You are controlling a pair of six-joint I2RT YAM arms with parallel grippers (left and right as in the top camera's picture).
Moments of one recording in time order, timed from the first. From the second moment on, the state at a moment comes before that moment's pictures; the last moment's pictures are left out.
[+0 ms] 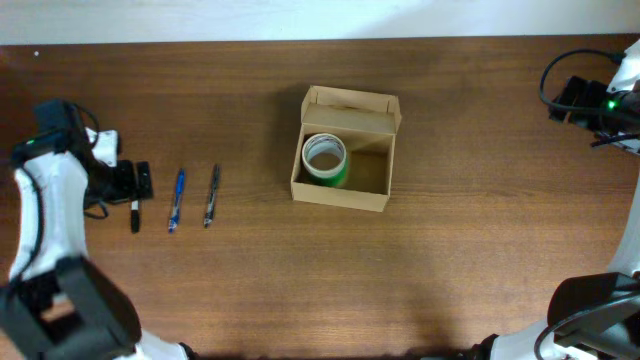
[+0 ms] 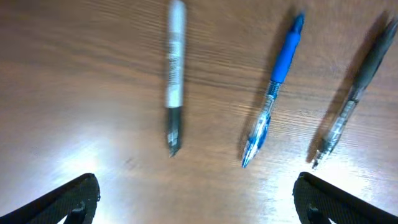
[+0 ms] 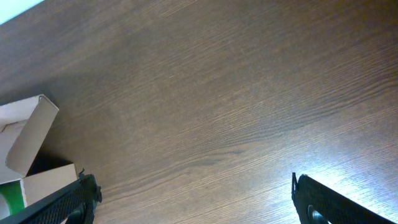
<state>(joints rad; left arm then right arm) 0.39 1.78 1.40 -1.06 0.01 0.23 -0.42 1.75 1.89 -1.22 -0.12 0.05</state>
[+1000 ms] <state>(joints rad) 0.39 2.06 1.40 -0.82 0.00 0.24 -0.42 1.75 1.89 -1.23 -0.12 0.05</state>
